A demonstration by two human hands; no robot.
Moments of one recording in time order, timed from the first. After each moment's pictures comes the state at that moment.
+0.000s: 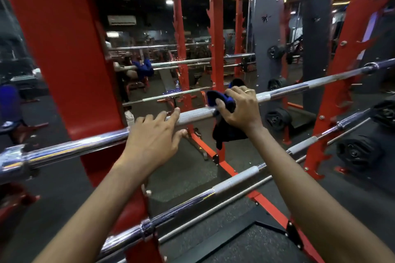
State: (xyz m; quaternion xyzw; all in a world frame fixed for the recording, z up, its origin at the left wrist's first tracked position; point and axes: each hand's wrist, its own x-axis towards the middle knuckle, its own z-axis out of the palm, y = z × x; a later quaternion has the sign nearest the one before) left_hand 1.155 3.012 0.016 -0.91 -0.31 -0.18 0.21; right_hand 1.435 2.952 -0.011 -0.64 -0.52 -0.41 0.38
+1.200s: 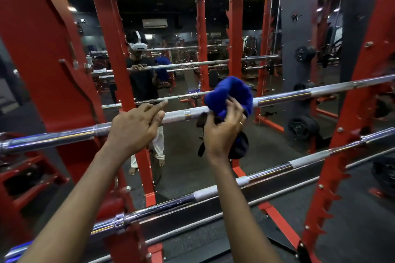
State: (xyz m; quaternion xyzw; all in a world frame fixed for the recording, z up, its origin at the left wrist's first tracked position) left_hand 1.207 3.011 0.013 -0.87 -0.36 -0.29 0.19; right_hand 1.400 2.940 -0.039 -0.55 -0.33 -0.21 0.74
